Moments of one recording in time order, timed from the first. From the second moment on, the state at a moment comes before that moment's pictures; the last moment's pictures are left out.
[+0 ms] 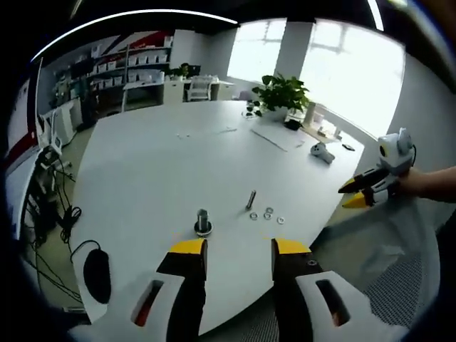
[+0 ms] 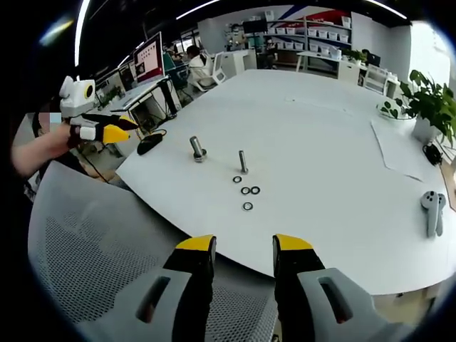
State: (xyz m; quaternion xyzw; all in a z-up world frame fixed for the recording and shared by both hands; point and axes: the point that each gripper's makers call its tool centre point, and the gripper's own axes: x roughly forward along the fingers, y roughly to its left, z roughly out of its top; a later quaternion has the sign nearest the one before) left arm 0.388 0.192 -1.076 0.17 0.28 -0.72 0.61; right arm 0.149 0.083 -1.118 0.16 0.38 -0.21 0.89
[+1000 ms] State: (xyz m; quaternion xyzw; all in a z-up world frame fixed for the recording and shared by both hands) left arm 0.361 0.232 -1.065 0.16 0.28 -0.72 0.62; right arm 0.148 0.081 -1.119 0.16 0.38 -0.21 0.89
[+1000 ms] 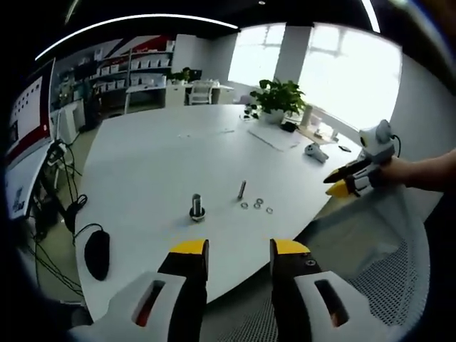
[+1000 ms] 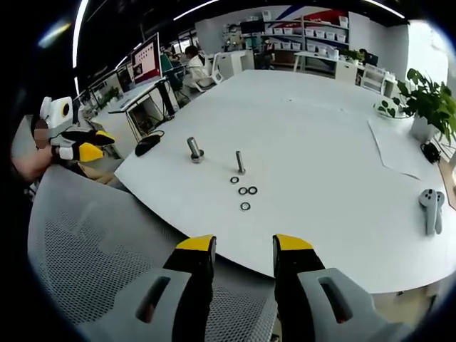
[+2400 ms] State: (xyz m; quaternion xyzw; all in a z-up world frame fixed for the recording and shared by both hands) left arm 0.368 0.234 -1.077 0.16 0.28 -0.72 0.61; right arm 0.149 0.084 -1.118 0.16 0.40 -0.20 0.88
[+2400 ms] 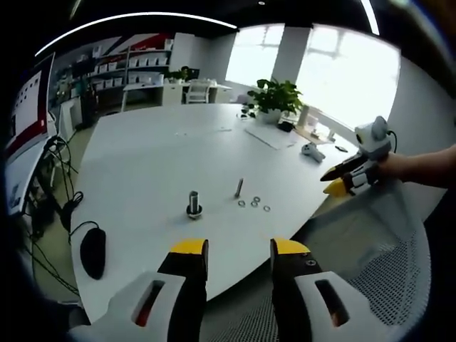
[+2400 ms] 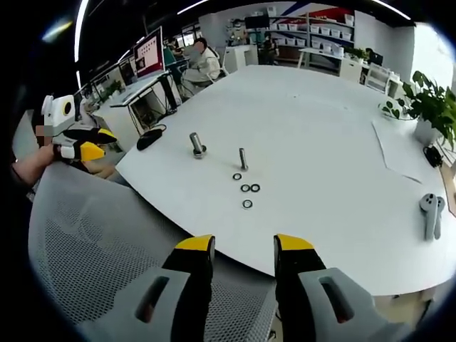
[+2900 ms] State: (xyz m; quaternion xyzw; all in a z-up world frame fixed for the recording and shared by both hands) left arm 0.370 0.237 -1.079 0.16 0.29 -0.72 0.61; right arm 0.182 0.055 -1.125 0.15 0.42 -0.18 0.87
